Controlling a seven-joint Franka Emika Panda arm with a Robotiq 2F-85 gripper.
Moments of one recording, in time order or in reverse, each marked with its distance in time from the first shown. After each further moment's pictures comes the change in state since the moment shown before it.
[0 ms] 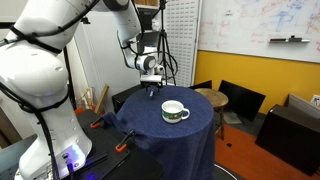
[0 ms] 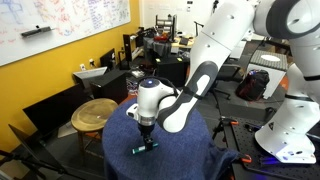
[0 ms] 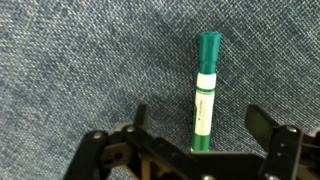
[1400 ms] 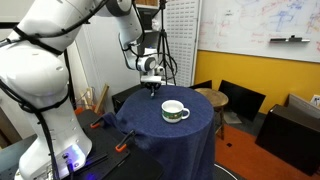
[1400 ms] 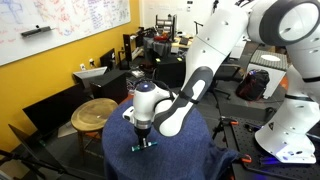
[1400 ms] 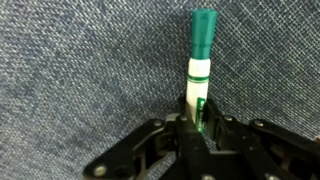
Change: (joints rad) arm 0.014 0.057 0.000 0.070 -0.021 -0.007 0.038
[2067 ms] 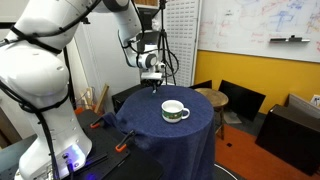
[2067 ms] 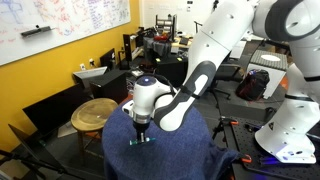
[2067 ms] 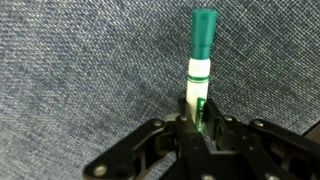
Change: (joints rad) arm 0.008 -0.050 -0.024 -0.016 -0.017 0.007 0.082
